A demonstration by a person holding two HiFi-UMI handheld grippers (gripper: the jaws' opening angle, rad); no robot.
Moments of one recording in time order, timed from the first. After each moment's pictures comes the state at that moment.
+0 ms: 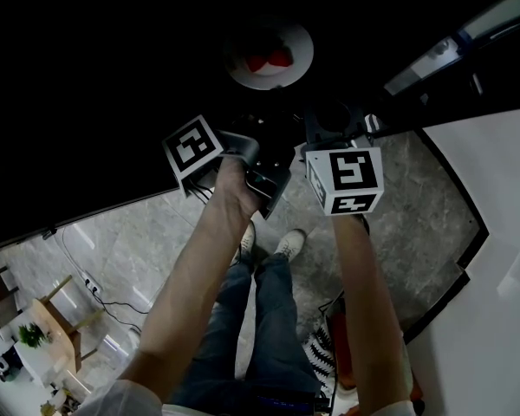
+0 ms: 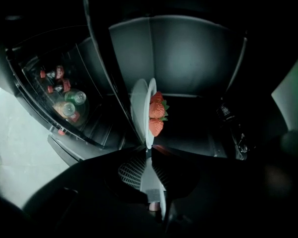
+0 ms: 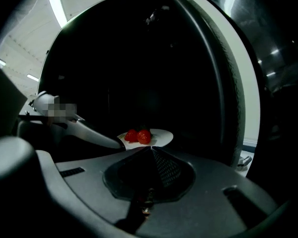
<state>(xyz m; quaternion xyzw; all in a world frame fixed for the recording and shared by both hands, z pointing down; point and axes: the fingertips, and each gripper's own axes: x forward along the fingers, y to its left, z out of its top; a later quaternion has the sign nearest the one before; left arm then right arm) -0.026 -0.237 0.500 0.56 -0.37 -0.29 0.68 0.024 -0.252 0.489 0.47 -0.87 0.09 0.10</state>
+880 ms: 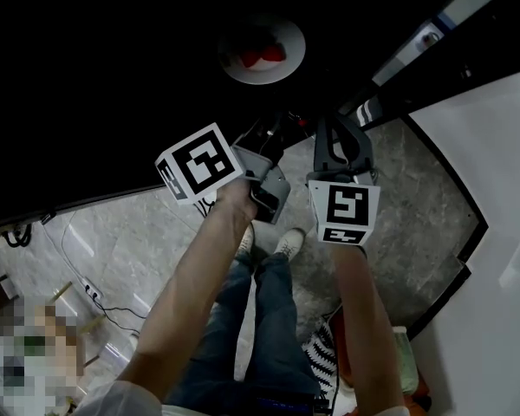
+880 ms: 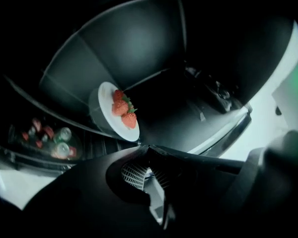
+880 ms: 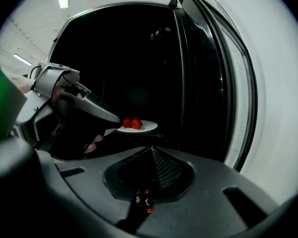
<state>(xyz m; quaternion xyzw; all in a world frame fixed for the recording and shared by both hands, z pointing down) -0.010 -0.217 0.461 0.74 -0.40 -0.16 0.52 0.065 -0.195 0.490 0.56 -0.82 0.07 0.15</state>
